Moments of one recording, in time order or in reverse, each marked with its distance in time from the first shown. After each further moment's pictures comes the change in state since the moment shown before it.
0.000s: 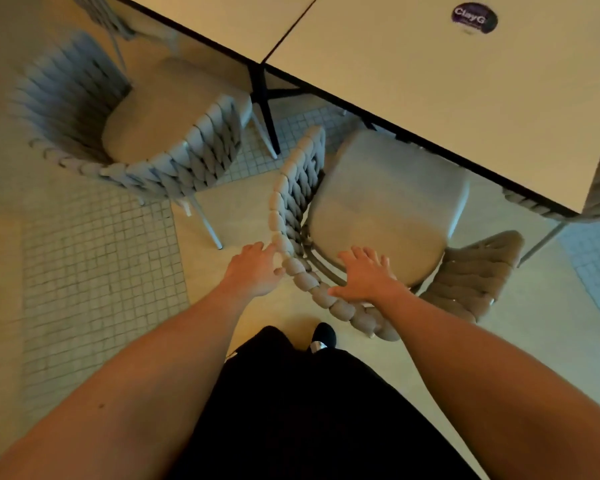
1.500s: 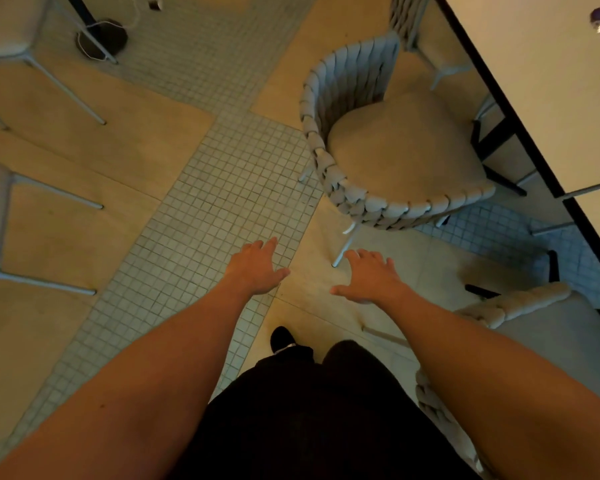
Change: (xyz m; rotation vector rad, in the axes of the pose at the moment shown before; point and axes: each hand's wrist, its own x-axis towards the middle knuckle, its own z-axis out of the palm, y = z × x) left_hand -0.084 -0.369 -0.028 -0.459 0.132 -0.594; right_hand 0.172 -0.406 -0.058 -0.477 -0.131 -0.457
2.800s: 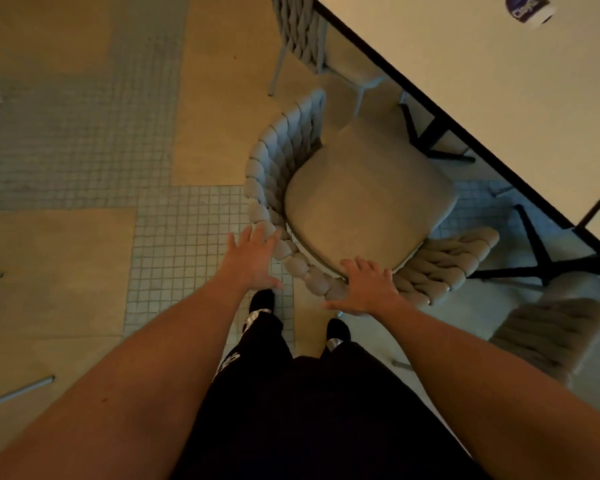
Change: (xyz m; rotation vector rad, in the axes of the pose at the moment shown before) left_hand 0.347 0.028 -0.222 0.473 -0.084 0.481; right_hand 0.220 0.007 -0.170 0.351 -0.039 0.330
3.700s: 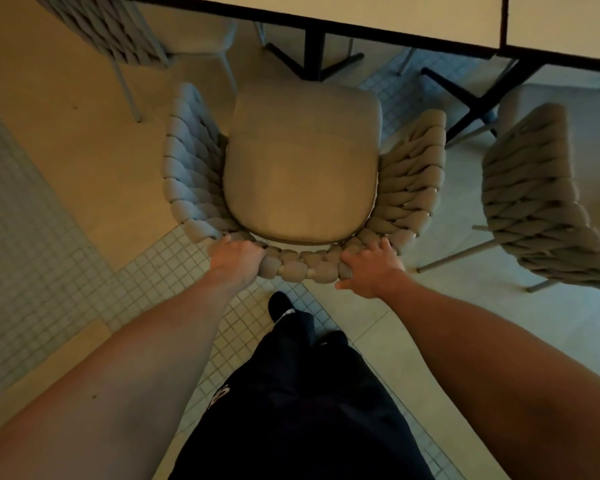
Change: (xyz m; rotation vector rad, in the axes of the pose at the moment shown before) left_hand 0.082 -0.015 -0.024 0.596 -0.041 0.532; right_hand 0.011 -0.037 0.067 0.083 -0.021 0.310
